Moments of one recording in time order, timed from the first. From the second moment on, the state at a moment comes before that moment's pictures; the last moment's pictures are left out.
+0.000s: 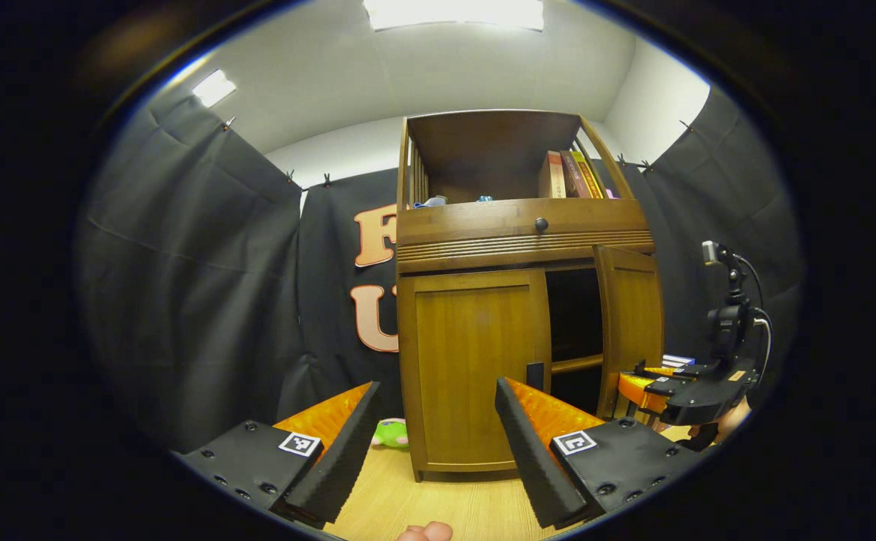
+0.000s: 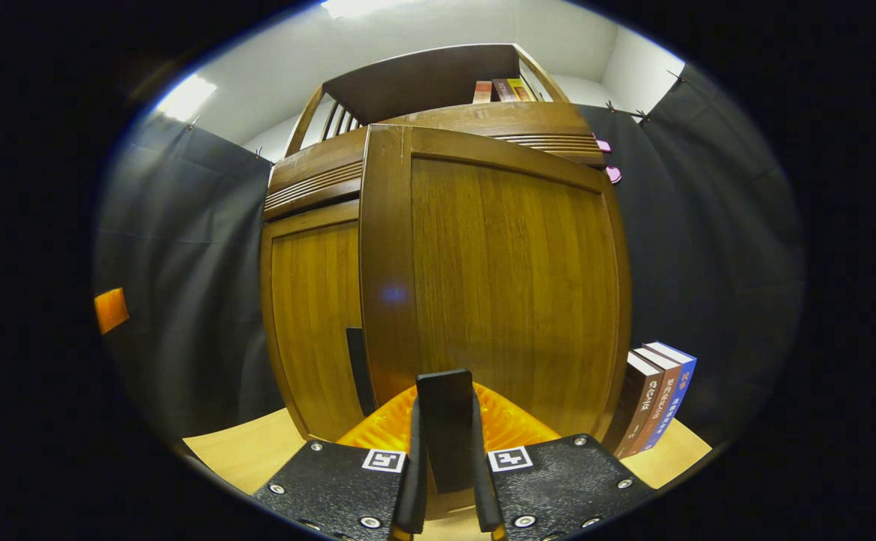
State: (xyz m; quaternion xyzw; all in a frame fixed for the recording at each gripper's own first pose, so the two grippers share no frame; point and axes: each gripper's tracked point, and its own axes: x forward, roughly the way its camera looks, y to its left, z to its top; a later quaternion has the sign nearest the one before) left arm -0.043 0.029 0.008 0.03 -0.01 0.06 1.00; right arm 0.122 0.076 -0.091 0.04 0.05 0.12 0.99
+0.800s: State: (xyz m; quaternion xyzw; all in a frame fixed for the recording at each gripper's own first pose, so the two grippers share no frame) left arm -0.033 -0.030 0.003 0.01 -0.01 0.00 1.00; right arm 0.052 -0.030 -0.087 0.00 0.06 0.04 1.00
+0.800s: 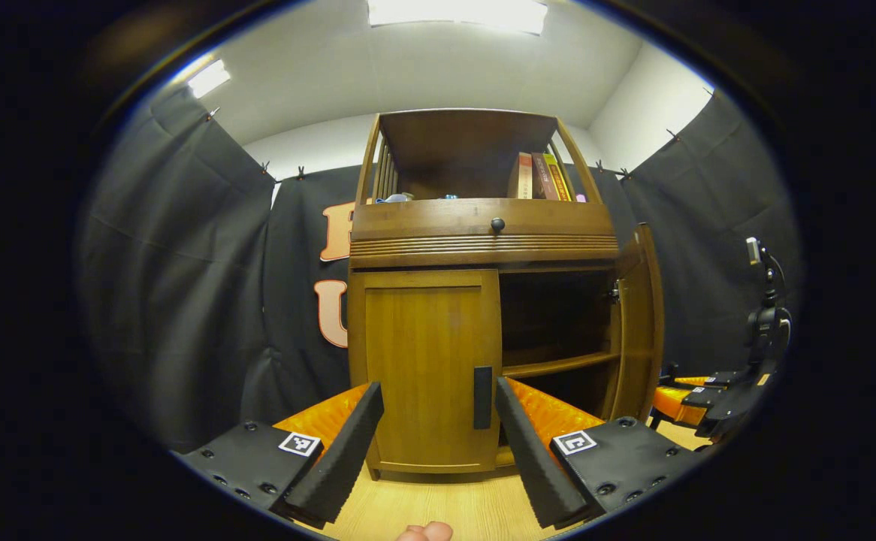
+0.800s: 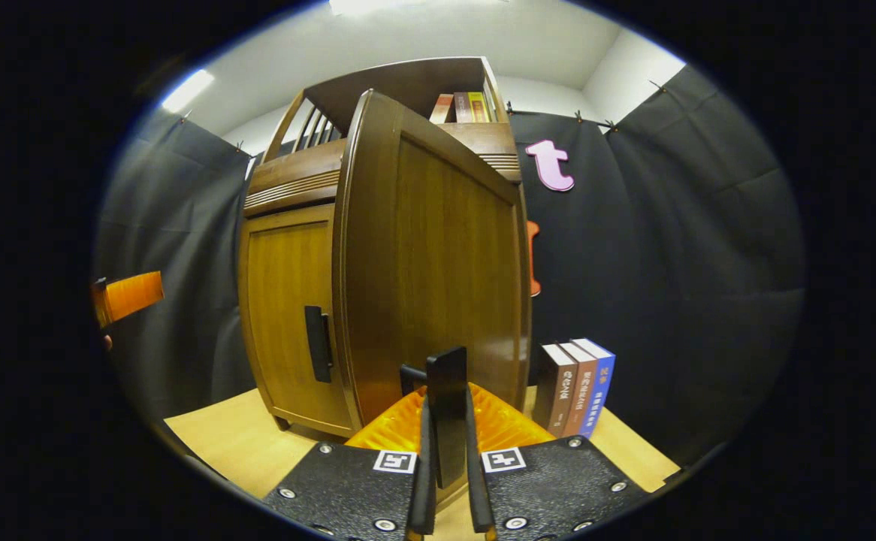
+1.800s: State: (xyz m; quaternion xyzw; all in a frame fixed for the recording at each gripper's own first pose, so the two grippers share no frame) left arm -0.030 -0.045 0.002 0.01 -0.01 -0.01 1.00; right arm 0.038 -0.164 -0.120 0.00 0.08 0.06 0.99
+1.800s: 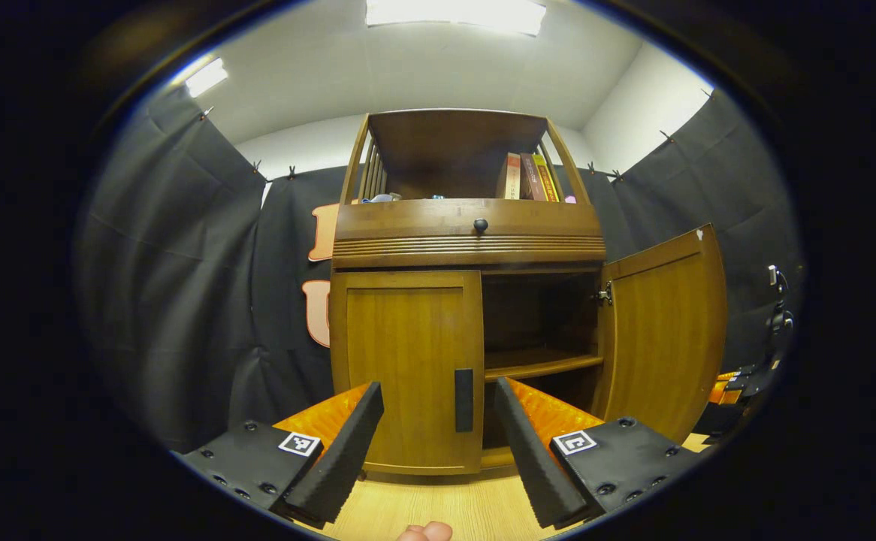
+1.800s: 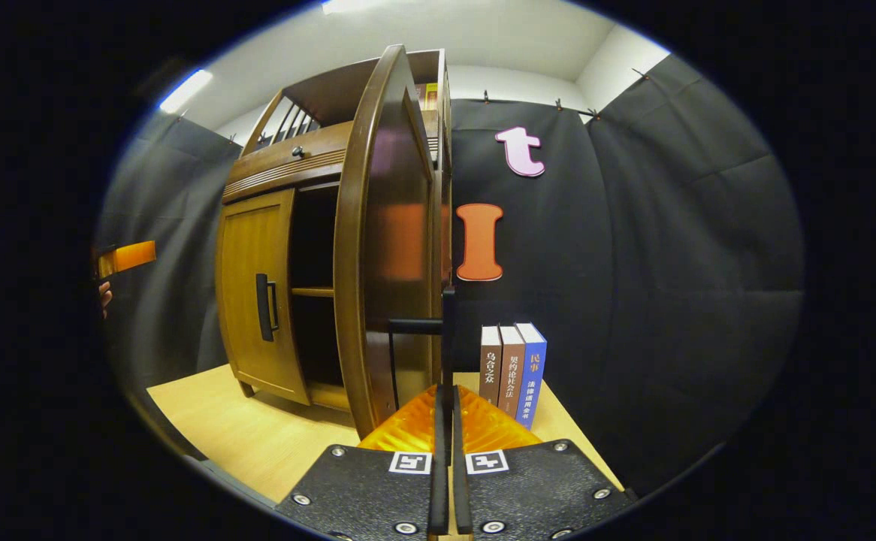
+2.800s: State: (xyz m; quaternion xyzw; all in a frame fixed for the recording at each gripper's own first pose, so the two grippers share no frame) left arm -0.027 -0.049 -0.024 -0.04 0.01 0.01 1.00; right arm -0.019 -0.197 -0.102 0.03 0.08 0.07 0.99
